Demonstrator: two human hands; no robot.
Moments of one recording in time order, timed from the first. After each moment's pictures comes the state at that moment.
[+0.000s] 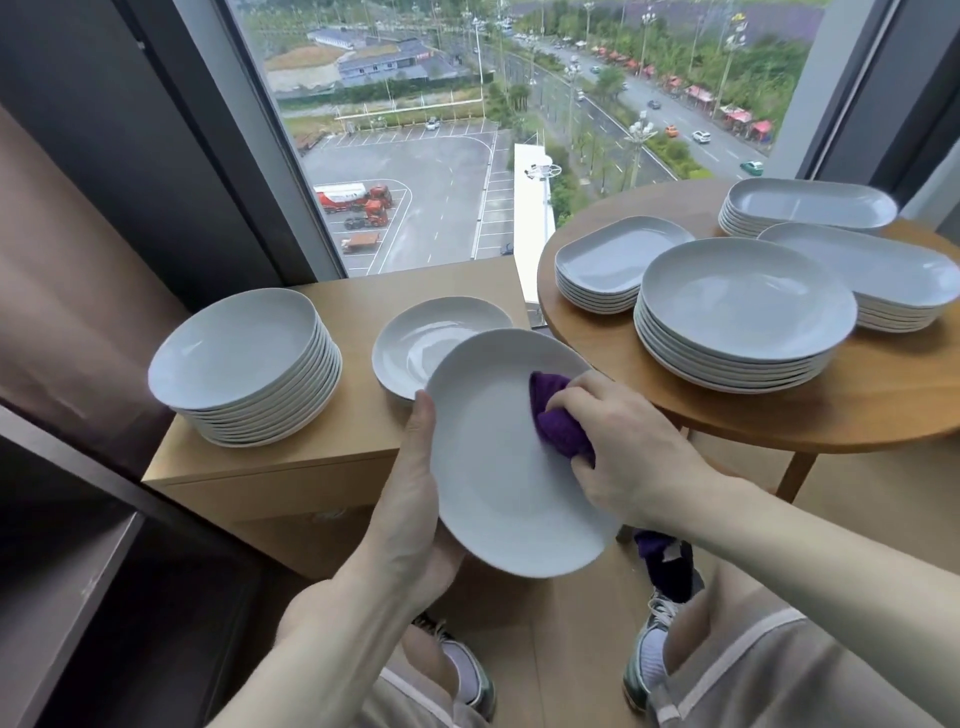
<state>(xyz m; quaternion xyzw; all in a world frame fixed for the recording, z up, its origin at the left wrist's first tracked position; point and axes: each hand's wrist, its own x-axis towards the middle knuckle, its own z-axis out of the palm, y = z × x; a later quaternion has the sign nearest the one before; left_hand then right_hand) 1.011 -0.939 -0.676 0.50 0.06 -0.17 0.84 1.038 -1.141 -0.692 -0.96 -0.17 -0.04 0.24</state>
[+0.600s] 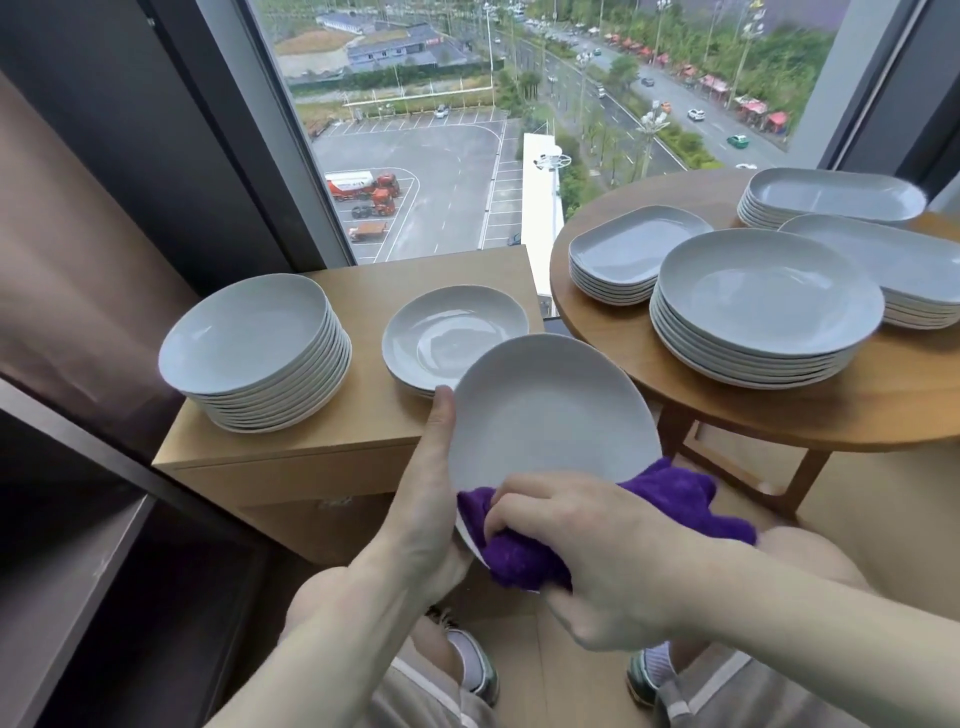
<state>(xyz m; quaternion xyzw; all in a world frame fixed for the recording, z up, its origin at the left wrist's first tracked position) 1.010 -0.941 -0.679 0.50 0.13 -0.20 0.83 0.986 -1.103 -0.675 -0.88 -0.38 0.06 0.28</state>
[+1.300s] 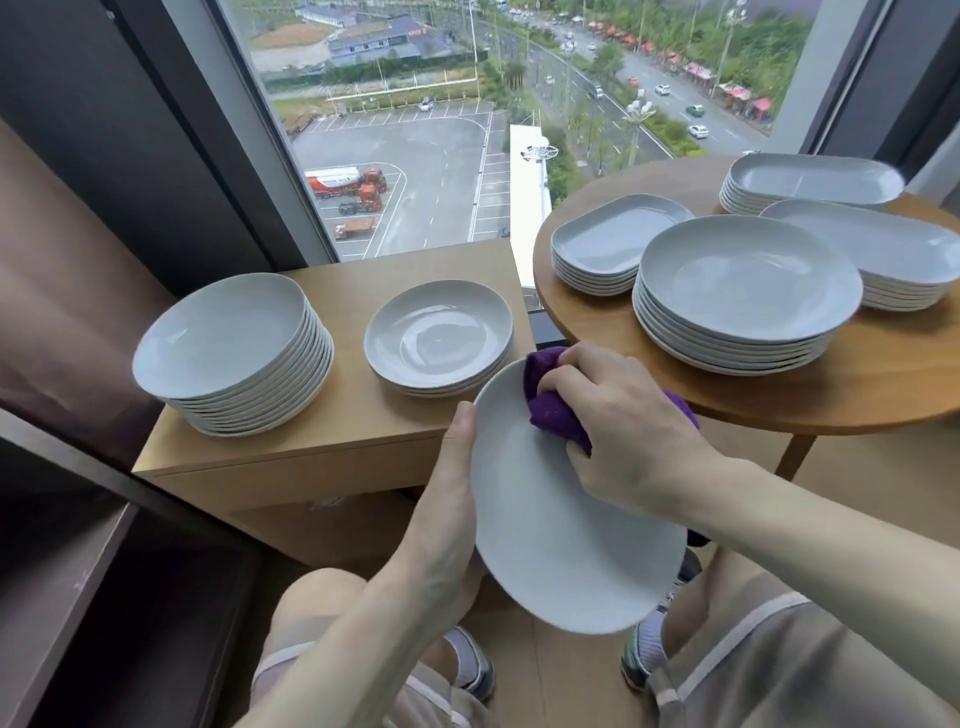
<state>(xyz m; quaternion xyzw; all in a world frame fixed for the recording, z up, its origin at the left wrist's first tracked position) 0.998 -0.960 -0.689 0.55 0.07 -0.20 0.80 1.039 -1.140 -0.689 -0.95 -0.21 -0.12 0.19</state>
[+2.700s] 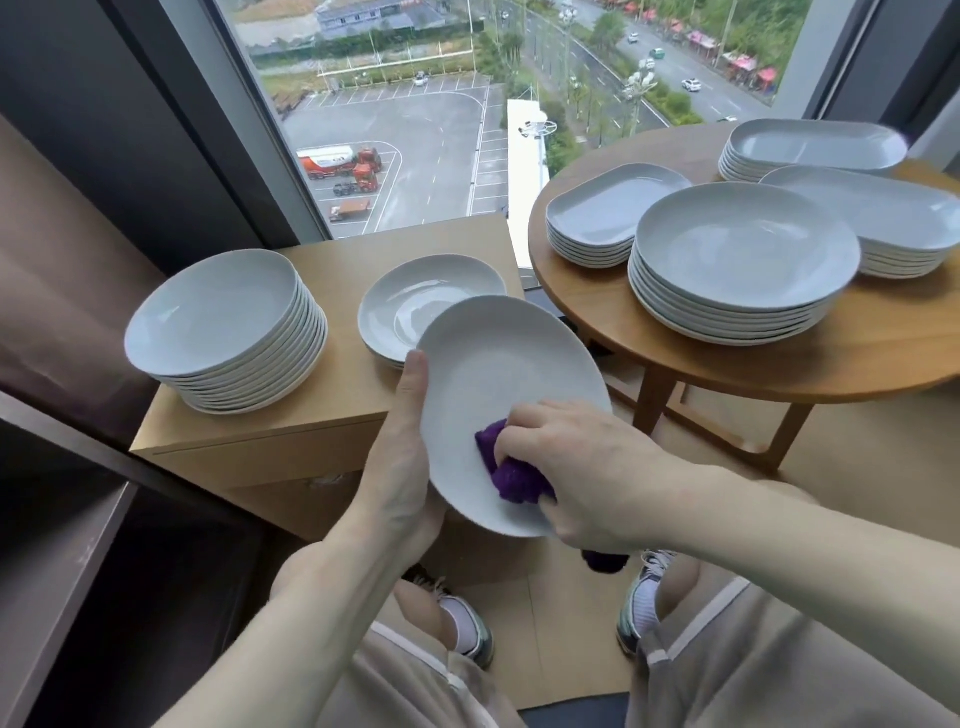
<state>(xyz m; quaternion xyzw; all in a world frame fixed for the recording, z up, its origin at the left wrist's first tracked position) 1.014 -0.940 -0.680 0.57 0.08 -0.14 0.81 1.003 -1.115 -0.685 -0.93 -0.32 0.02 0.17</state>
